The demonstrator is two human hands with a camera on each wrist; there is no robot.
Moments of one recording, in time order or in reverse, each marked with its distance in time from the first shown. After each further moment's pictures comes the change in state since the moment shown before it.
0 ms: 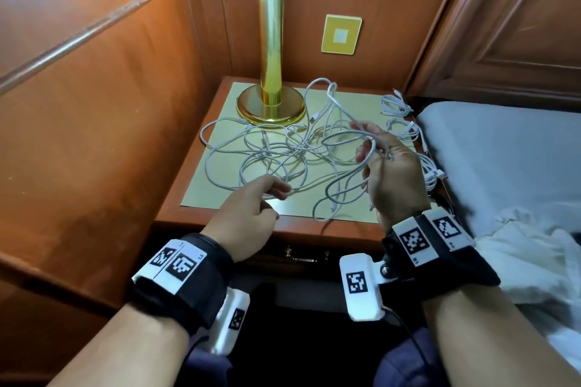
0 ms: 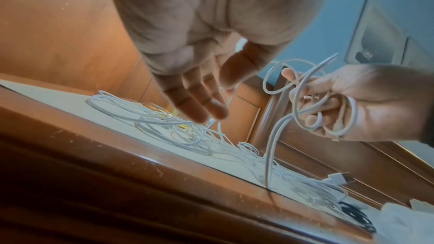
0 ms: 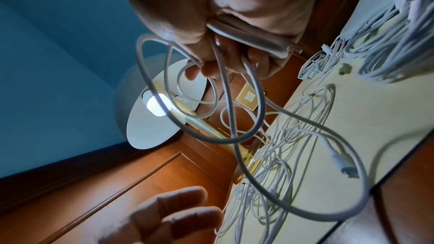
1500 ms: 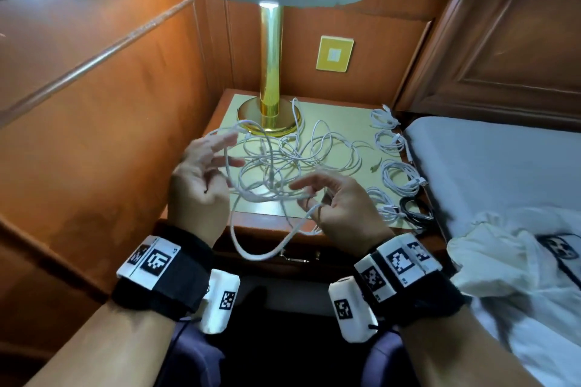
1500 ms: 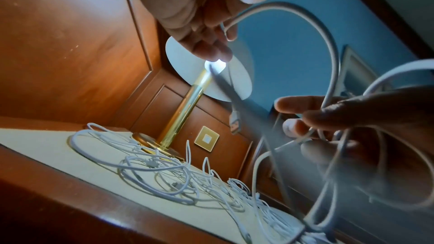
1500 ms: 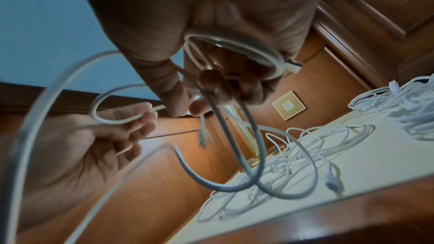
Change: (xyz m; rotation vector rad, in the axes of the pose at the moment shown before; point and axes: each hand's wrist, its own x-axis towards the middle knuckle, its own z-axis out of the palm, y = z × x) left_hand -0.021 0.016 -0.026 -0.272 0.691 0.354; right_hand -0.052 -0.028 0.009 -0.274 -0.431 -0.072
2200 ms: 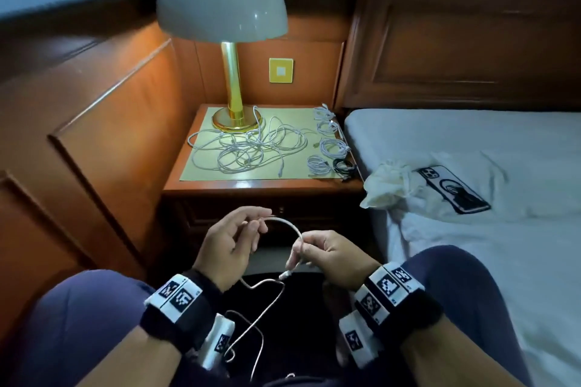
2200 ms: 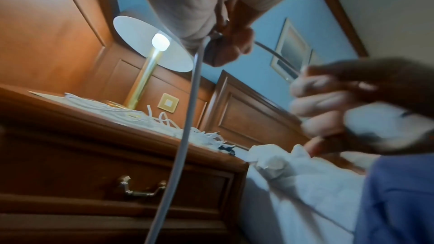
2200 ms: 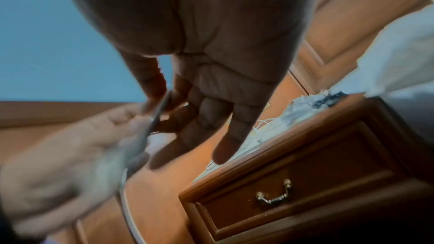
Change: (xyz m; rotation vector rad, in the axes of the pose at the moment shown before) left_hand -0.189 0.093 -0.028 -0.088 -0.437 -0.024; right_hand -0.231 -0.014 -0.021 0.146 -0.255 0.155
